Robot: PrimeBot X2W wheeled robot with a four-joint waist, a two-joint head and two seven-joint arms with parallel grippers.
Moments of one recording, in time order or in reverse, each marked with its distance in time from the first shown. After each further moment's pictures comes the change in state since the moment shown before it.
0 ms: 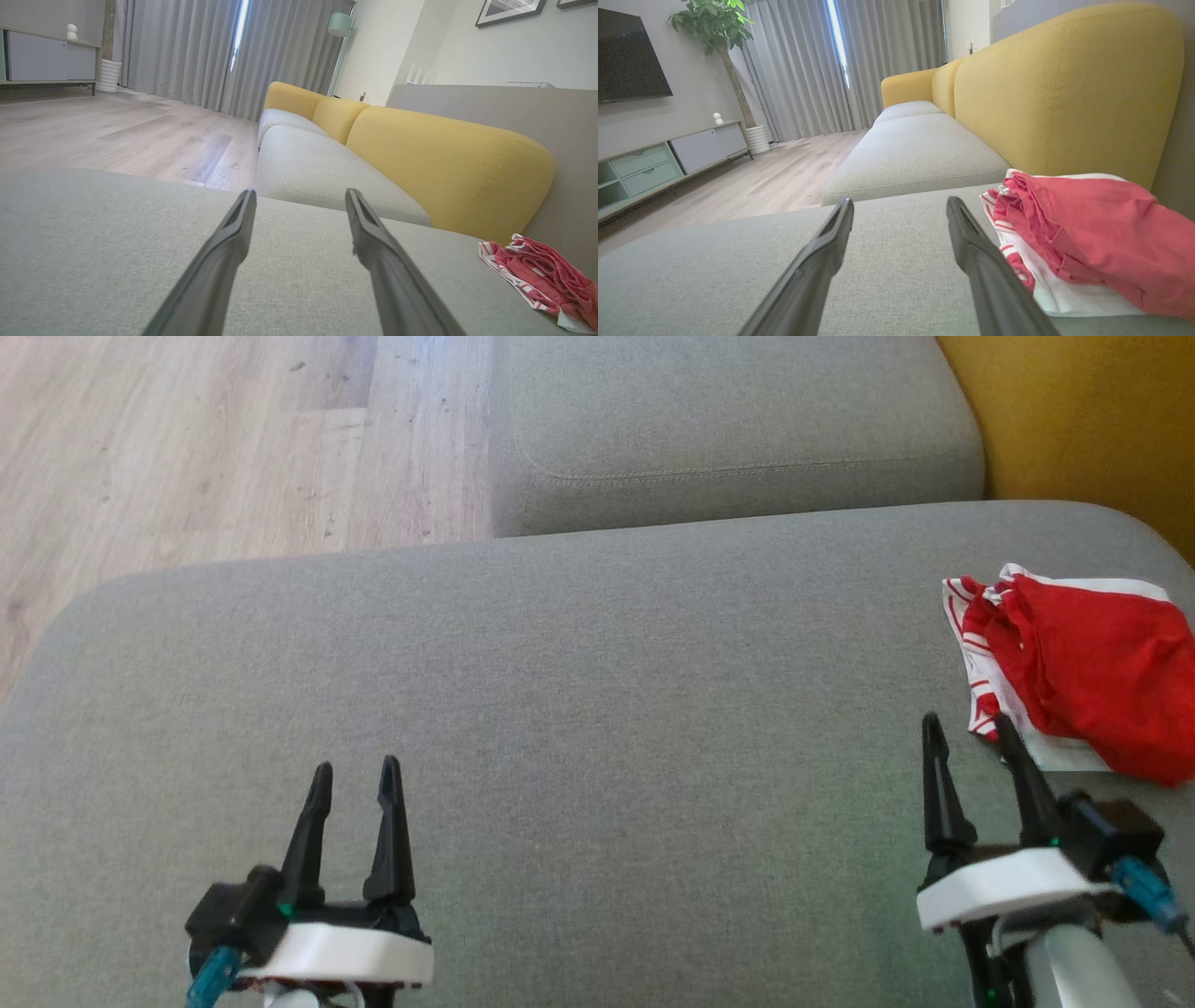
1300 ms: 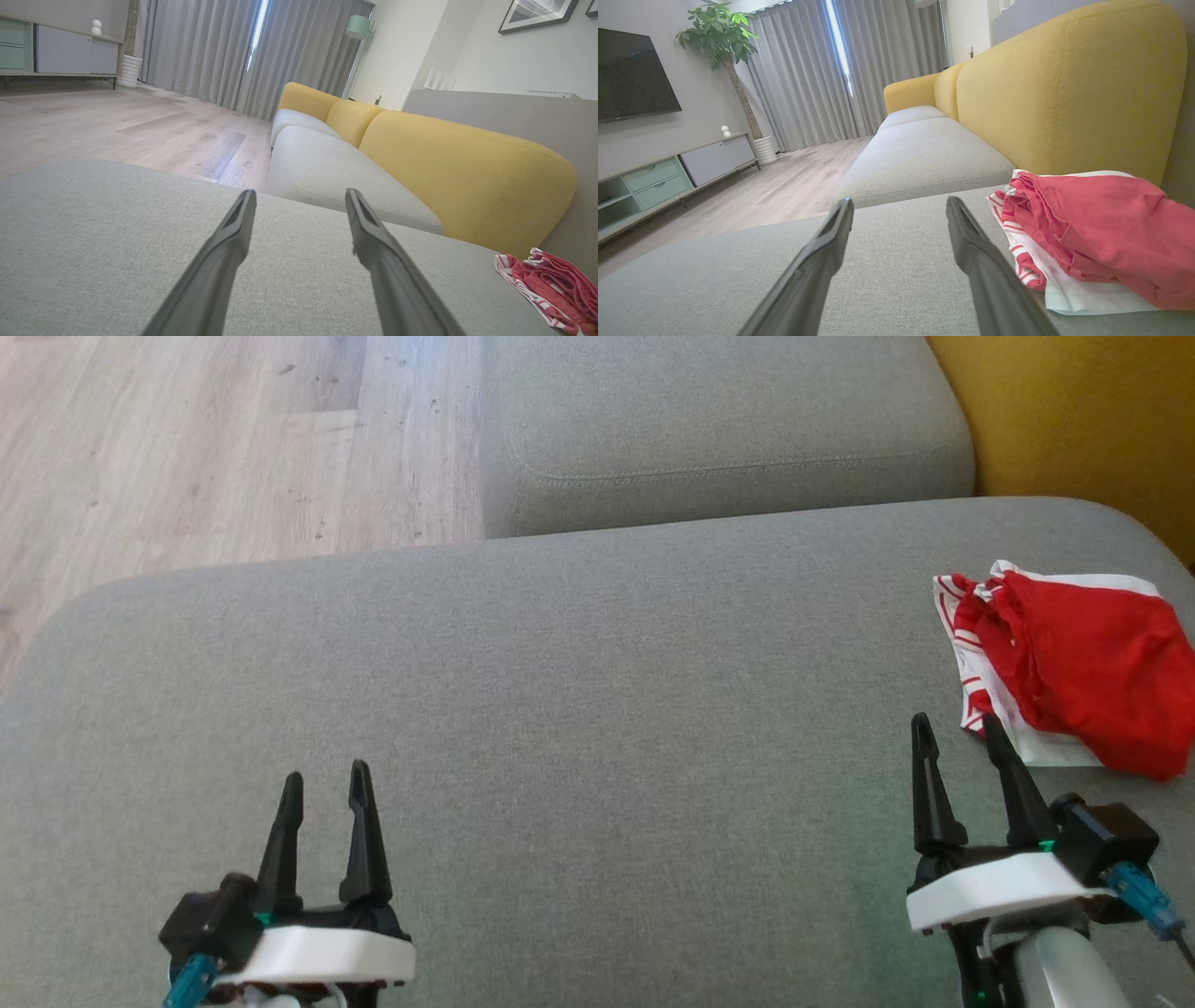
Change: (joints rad) left arm 0.020 0.001 0.036 -0.002 -0.035 0.028 0.000; right arm 0.024 0.006 0.039 -0.012 0.058 0.000 -0.024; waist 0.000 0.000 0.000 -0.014
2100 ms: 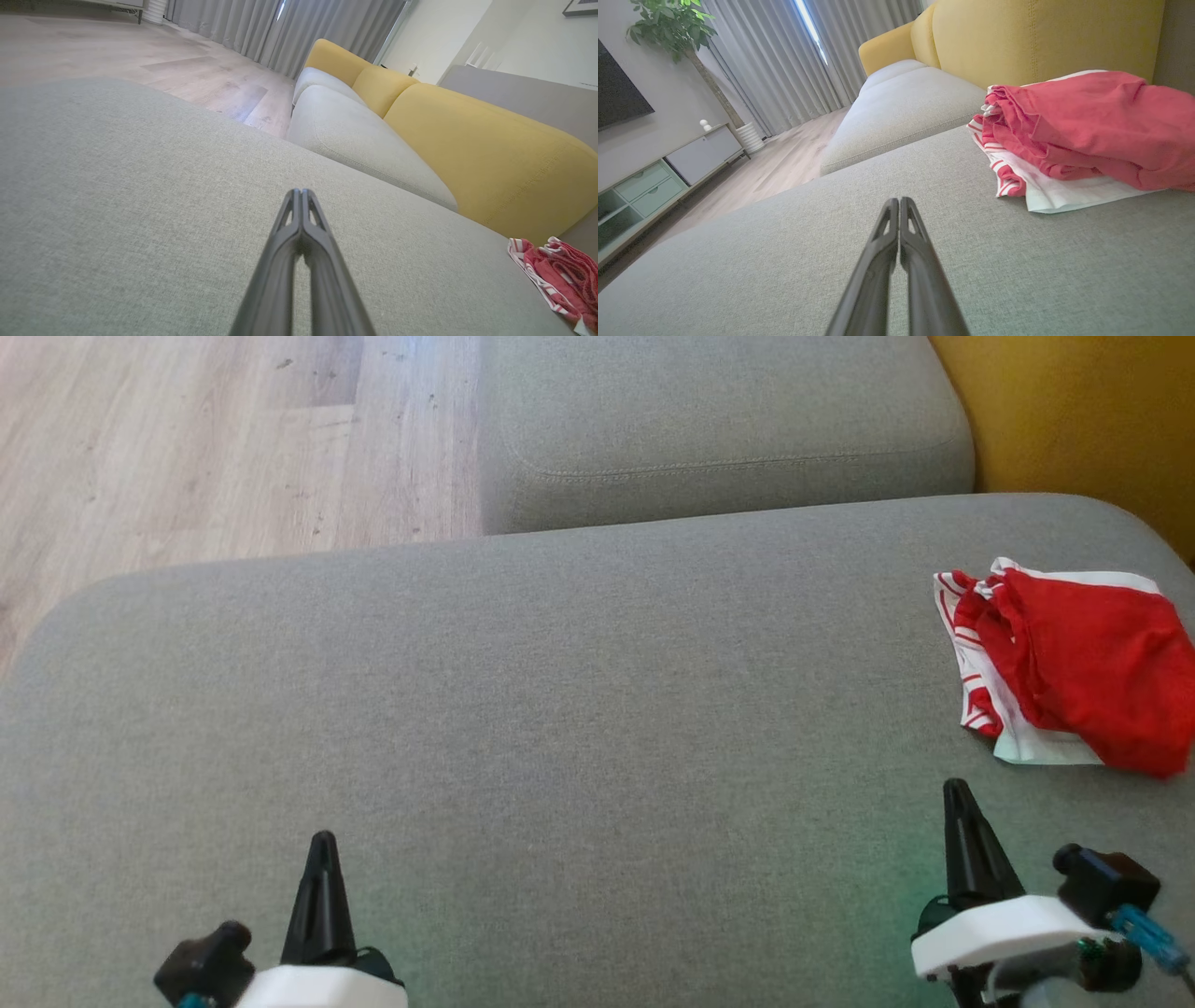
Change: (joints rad) left arm 0.054 -0.002 0.003 0.074 -0.115 0.006 0.035; right arm 0.058 0.002 0.000 0.074 0.132 0.000 0.036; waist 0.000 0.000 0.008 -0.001
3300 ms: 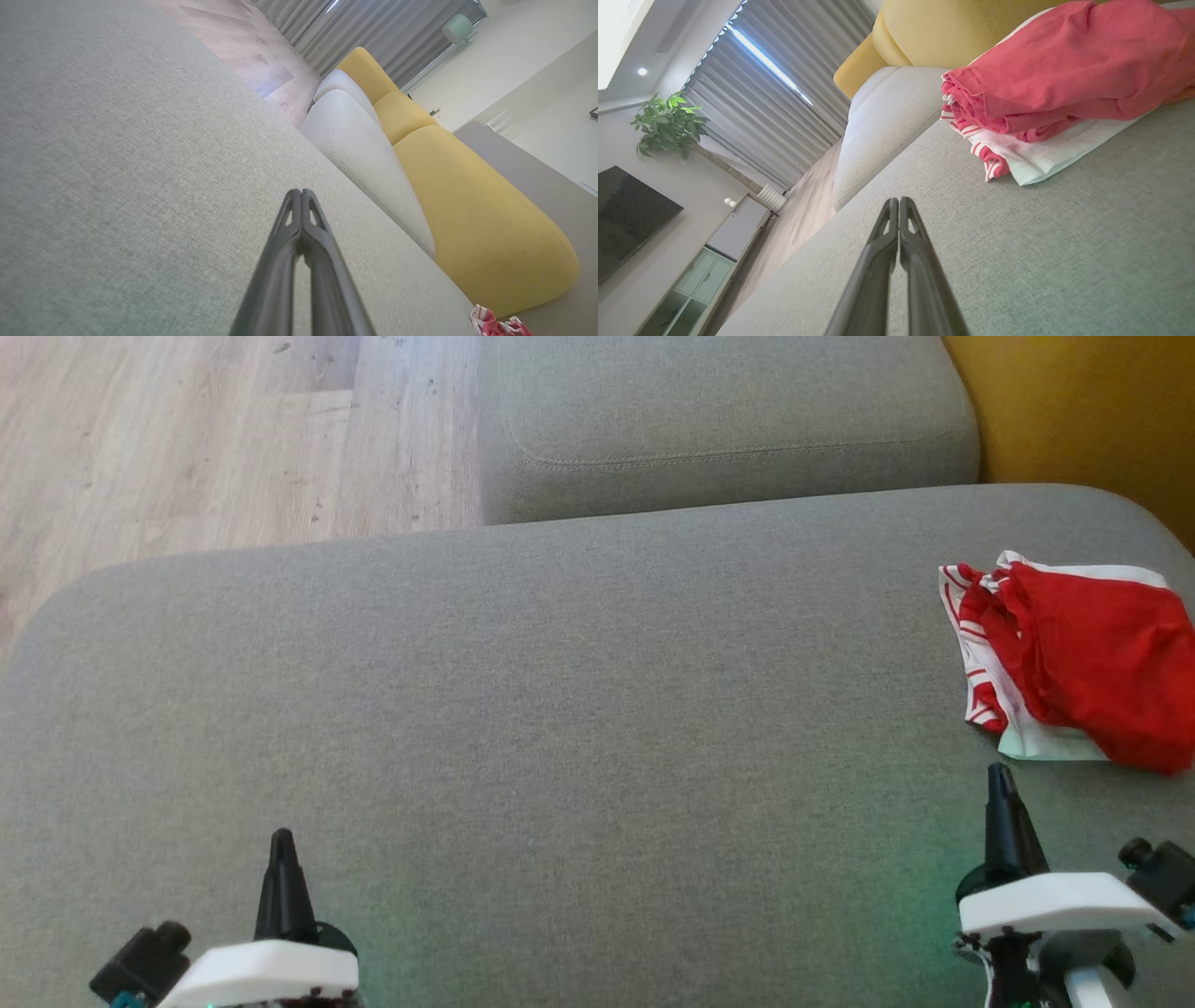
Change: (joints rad) left arm -0.023 0.000 0.062 -0.012 -0.340 -0.018 0.103; right arm -0.020 0.000 -0.049 -0.030 0.392 0.000 0.099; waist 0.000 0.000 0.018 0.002
